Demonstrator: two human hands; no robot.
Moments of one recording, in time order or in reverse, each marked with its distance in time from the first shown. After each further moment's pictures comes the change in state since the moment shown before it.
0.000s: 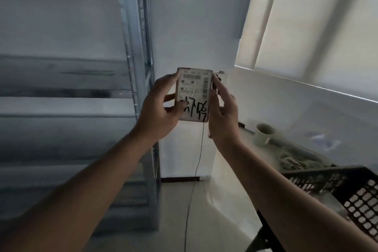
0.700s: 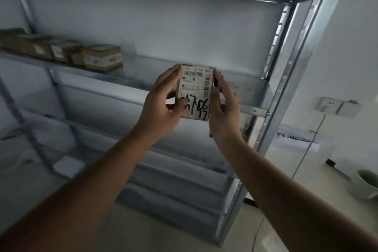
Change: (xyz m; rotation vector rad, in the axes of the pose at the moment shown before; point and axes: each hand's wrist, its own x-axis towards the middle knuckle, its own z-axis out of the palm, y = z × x) left_hand -0.082 -0.089 -0.392 0.308 0.262 -0.019; right_hand -0.083 -0.043 0.413 0.124 -0.327 -0.031
